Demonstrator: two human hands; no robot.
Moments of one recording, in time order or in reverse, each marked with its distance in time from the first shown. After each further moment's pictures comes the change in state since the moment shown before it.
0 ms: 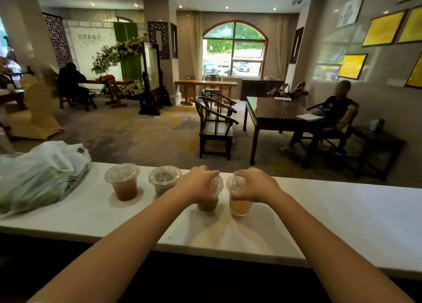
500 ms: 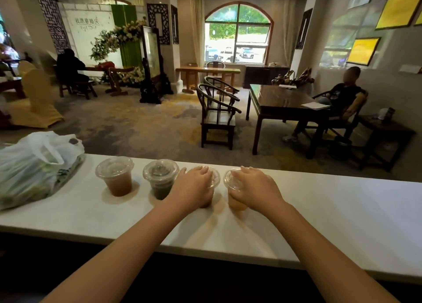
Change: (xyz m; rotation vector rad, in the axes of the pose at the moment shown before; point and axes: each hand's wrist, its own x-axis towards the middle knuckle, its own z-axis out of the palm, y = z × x) left_hand 0.011 -0.017 0.041 0.127 0.236 0.084; right_hand 0.013 0.011 0.038 -0.129 0.135 -0.116
